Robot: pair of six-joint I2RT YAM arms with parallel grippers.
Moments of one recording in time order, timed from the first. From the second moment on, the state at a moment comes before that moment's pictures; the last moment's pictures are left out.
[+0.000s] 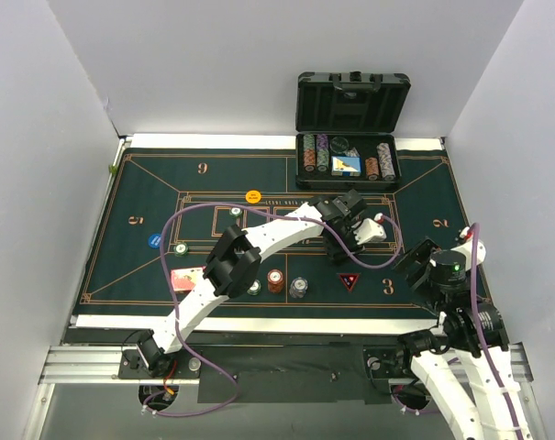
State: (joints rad) left arm -0.98 2.52 2.30 -0.95 0.23 0.37; right arm 0.21 0.48 0.75 -0.96 0.32 0.74
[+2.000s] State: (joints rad) left arm -0.87 1.75 1.30 -0.78 0.26 0.35; right arm 0.21 0.46 0.56 -0.88 0.24 0.73
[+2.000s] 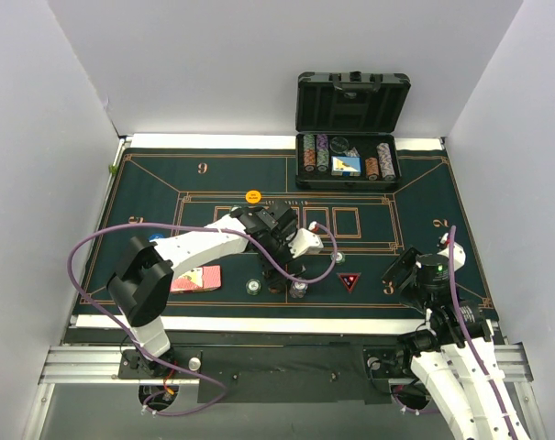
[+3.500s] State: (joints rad) left arm -0.86 1.76 1.28 -0.79 0.24 0.37; right arm 0.21 0.46 0.56 -0.88 0.24 0.73
